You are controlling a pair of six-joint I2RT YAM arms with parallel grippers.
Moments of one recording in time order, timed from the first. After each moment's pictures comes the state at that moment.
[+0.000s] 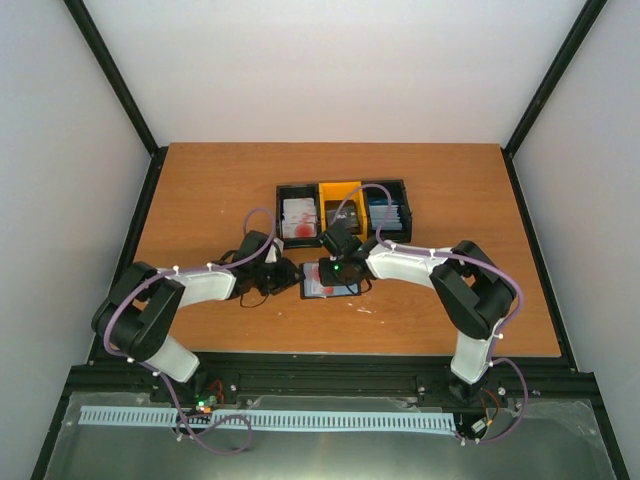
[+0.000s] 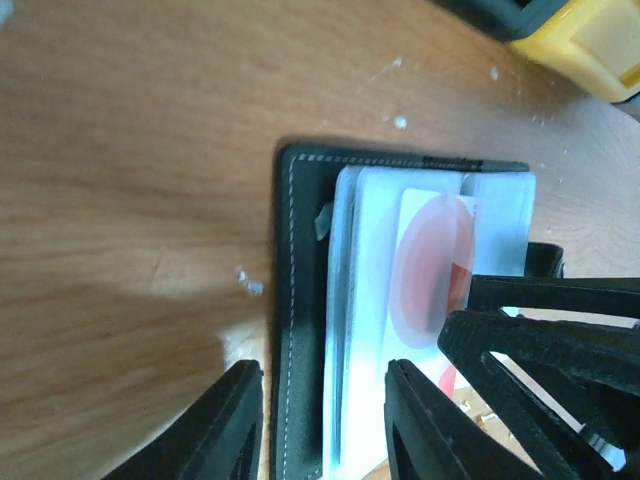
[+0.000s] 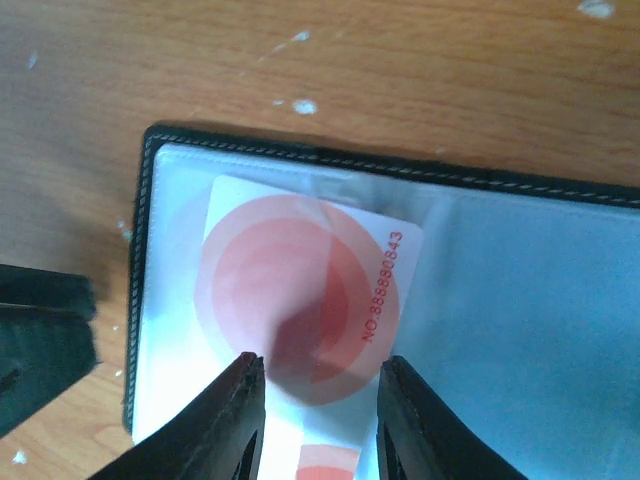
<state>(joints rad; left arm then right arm) -0.51 1.53 0.60 0.05 0.39 -0.88 0.80 1.82 1.09 -0.38 -0.07 0.65</state>
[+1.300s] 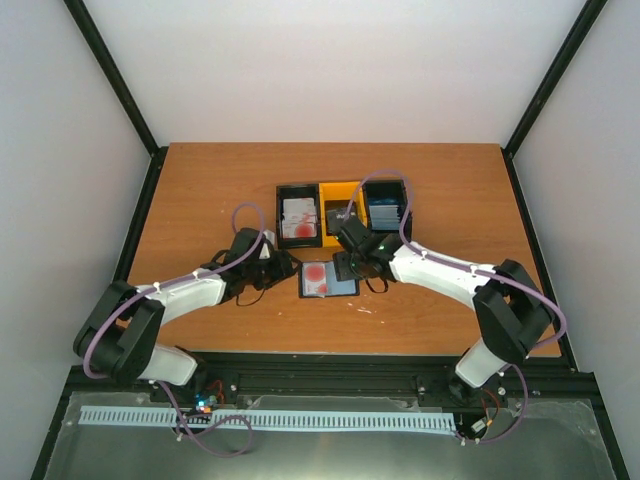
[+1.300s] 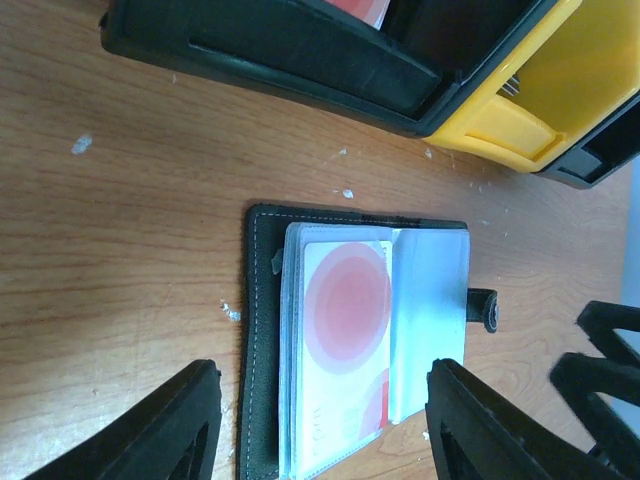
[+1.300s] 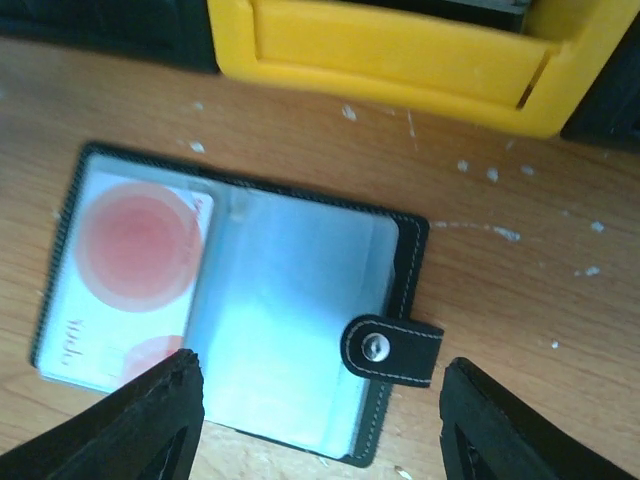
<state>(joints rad) -0.50 1.40 0.58 0.03 0.30 -0.90 0.79 1.59 1.05 -0.52 0.14 0.51</state>
